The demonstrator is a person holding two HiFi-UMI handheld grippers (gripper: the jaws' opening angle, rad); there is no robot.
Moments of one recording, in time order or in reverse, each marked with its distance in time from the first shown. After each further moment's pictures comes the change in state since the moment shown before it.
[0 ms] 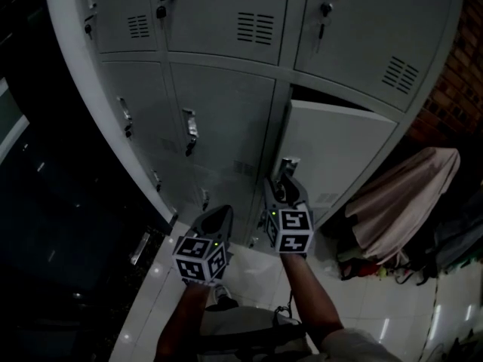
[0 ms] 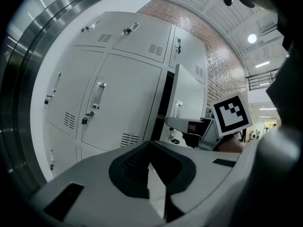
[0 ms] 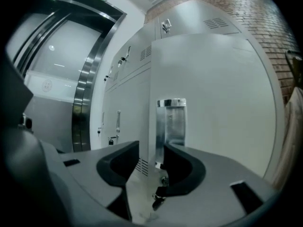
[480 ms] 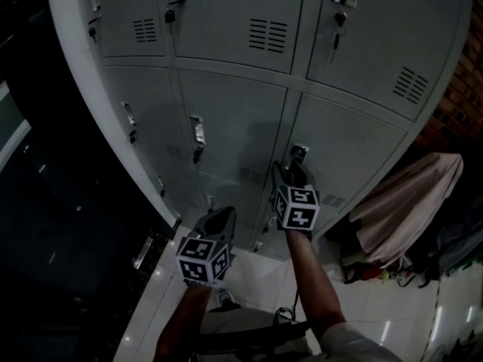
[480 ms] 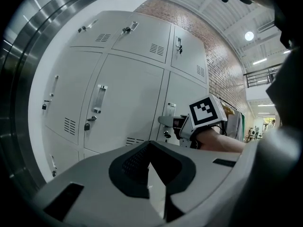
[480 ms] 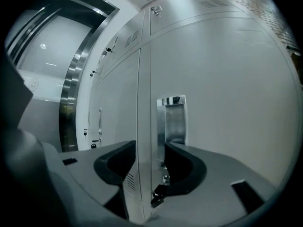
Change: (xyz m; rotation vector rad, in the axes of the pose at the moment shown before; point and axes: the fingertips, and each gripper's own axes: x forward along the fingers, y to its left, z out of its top) left arm 0.006 0.019 0.012 0.033 0.006 -0.007; right arm 0.065 -0.035 0.003 0.051 0.026 -0.068
